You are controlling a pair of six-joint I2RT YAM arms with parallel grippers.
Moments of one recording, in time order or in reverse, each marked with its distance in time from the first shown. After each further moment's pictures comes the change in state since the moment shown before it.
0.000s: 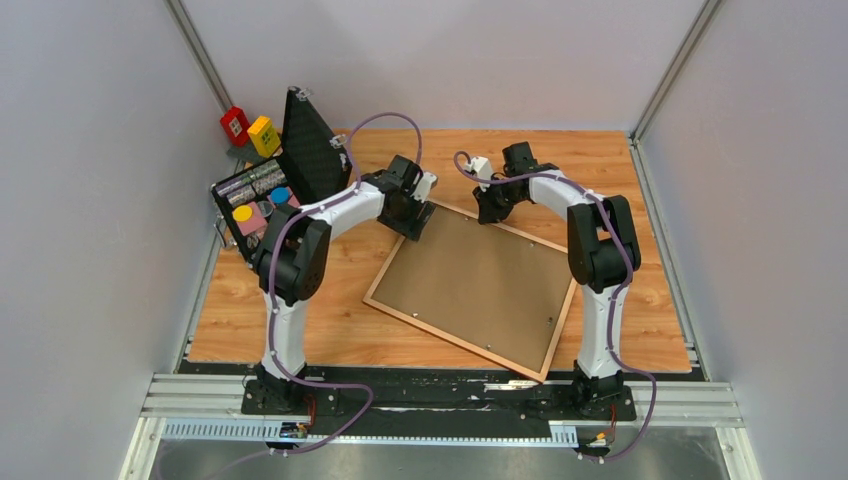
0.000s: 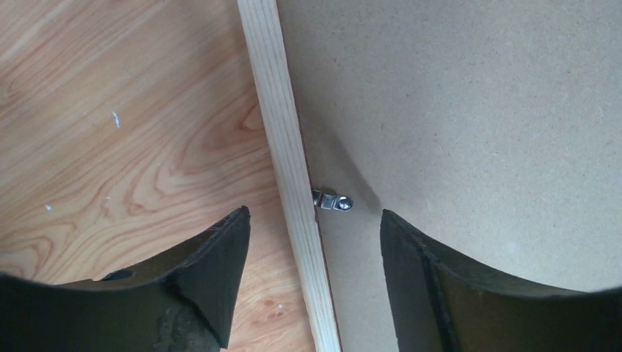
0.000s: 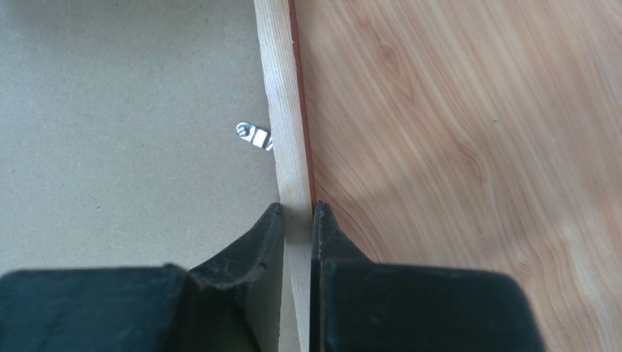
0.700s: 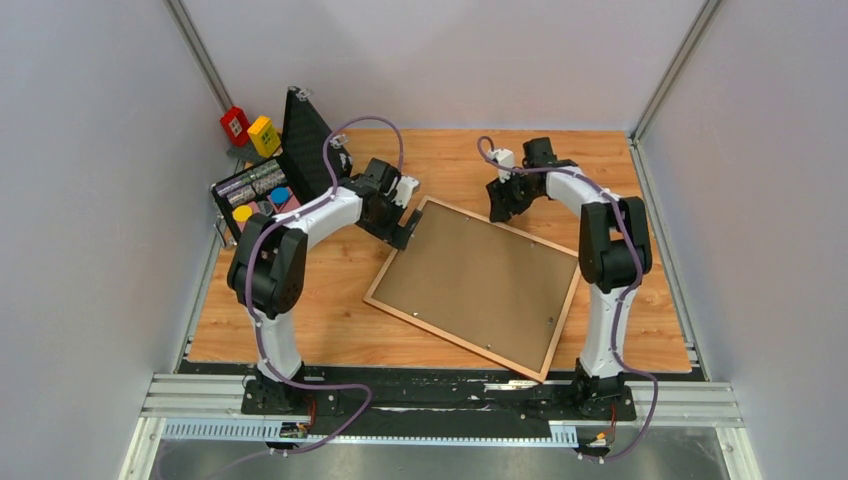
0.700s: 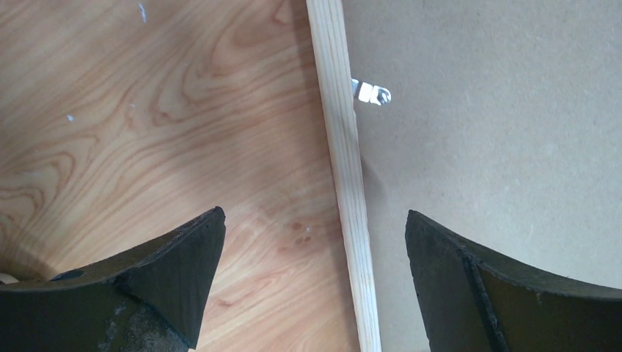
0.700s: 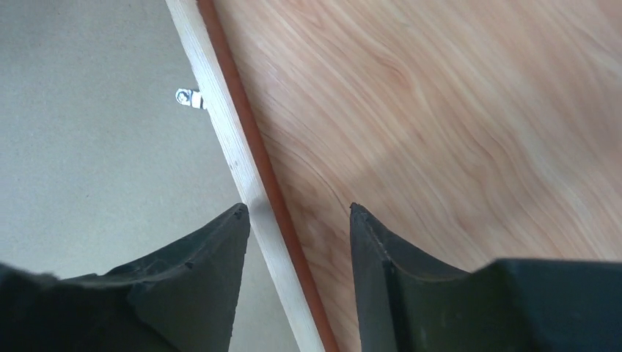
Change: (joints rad) left arm 0.064 -0.151 -0.152 -0.027 0.050 0.063; right arm -0.072 -0.014 0.006 -0.029 0.018 0.149
